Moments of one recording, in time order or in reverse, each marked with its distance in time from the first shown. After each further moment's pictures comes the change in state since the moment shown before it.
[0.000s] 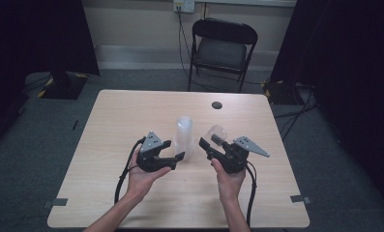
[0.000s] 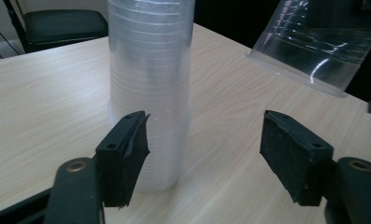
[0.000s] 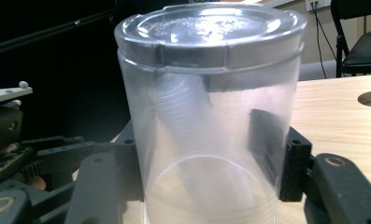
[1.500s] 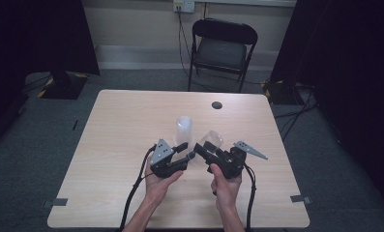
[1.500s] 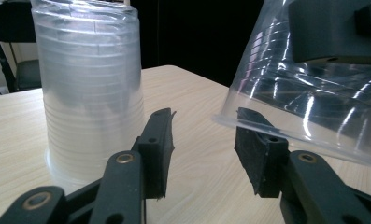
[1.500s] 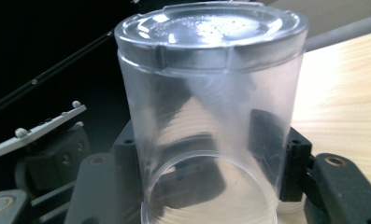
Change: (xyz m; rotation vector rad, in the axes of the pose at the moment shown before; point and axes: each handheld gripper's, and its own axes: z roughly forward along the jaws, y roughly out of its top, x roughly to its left) left arm -0.023 -0.023 0.025 -0.229 -0.031 0.030; right arm 0.005 -0.014 0.000 0.043 0.144 0.207
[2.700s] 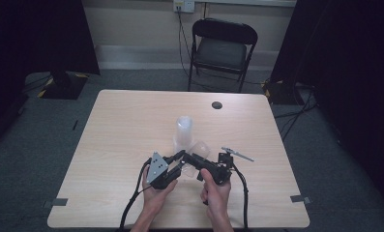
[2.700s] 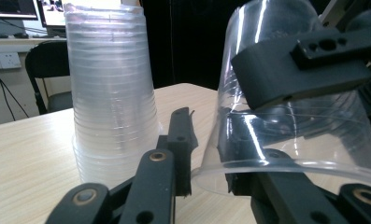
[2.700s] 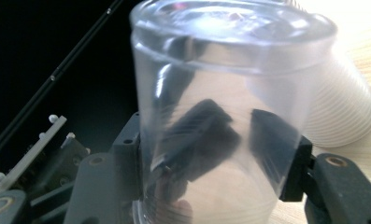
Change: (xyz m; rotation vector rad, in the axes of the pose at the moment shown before) left arm -0.007 -0.029 -0.015 -0.107 0.067 0.077; right arm 0.000 -0.028 0.018 0.153 0.031 0.235
